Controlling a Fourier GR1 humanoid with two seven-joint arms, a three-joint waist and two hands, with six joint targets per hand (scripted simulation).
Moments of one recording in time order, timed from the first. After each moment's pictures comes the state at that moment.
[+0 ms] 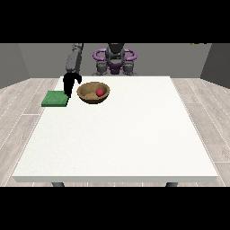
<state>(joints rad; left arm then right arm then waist) -0.76 0.47 0.36 -1.14 0.16 -0.27 0.15 -0.28 -0.15 -0.35 -0.90 -0.27 0.11 -0.27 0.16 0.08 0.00</state>
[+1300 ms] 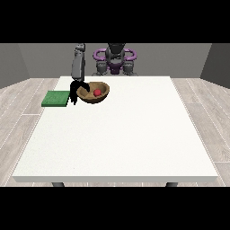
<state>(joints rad) -0.69 0.62 0.45 -1.26 0.32 -0.35 0.20 -0.44 -0.12 -0.33 -0.63 -0.23 0.01 -0.53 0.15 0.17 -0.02</state>
